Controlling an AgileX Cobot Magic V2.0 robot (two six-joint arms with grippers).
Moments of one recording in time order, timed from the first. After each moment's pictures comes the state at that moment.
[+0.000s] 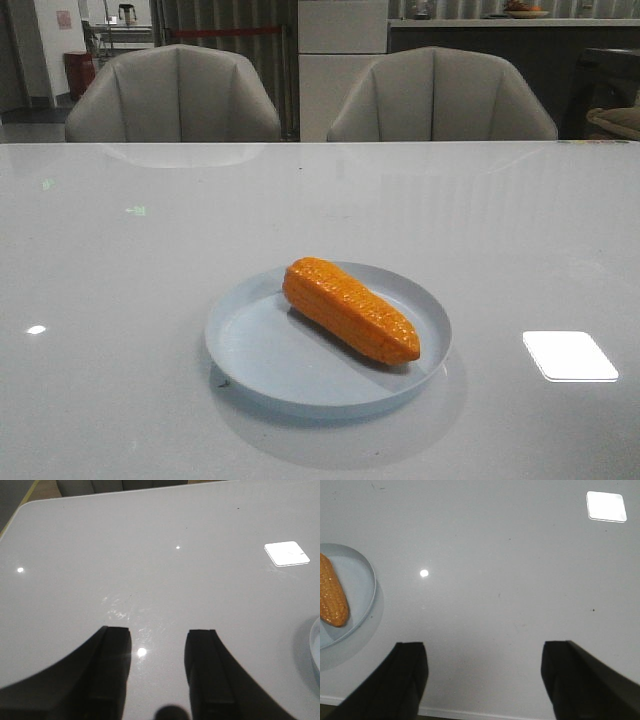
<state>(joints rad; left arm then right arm) 0.00 0.71 -0.53 -0.40 0.34 0.53 0.11 0.63 -0.72 -0.07 0.83 0.09</state>
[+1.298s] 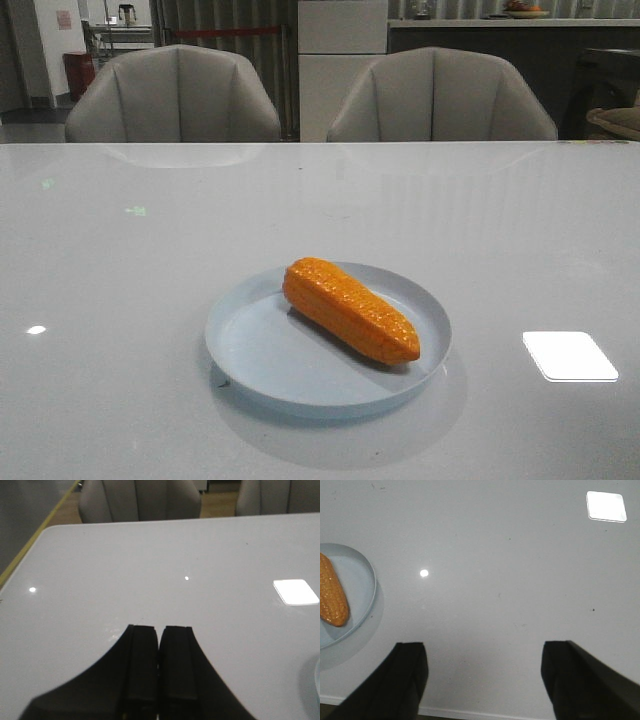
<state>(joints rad) 0.00 0.58 -0.48 -0.29 0.26 0.34 0.11 0.63 -0.72 -0.07 0.83 0.09</state>
